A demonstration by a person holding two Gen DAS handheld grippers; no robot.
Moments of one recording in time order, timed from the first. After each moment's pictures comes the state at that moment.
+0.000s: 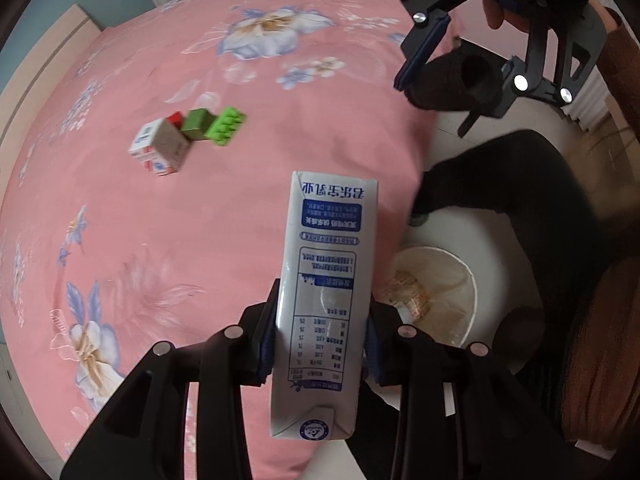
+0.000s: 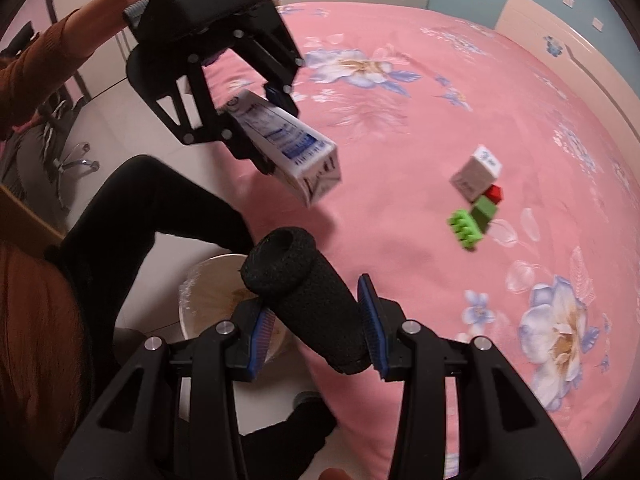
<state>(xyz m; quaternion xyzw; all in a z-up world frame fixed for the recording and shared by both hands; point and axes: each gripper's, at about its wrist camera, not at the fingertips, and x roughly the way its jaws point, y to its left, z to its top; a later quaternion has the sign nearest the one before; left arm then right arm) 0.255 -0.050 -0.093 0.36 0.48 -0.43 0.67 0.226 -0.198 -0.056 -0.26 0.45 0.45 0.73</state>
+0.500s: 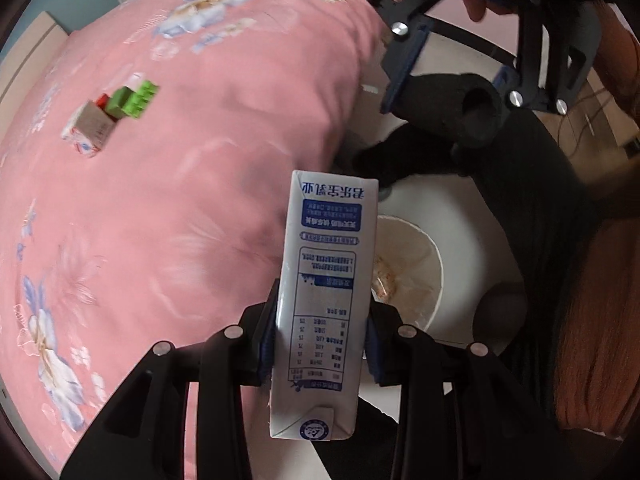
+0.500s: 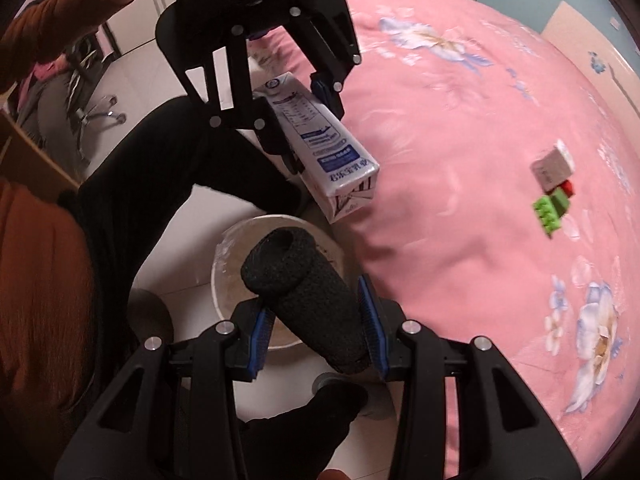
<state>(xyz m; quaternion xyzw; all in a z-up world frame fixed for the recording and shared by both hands) 0.186 -0.053 -0.142 0.36 0.50 -0.47 0.63 0.155 -0.167 -0.103 -0.31 0.46 0.48 0.68</state>
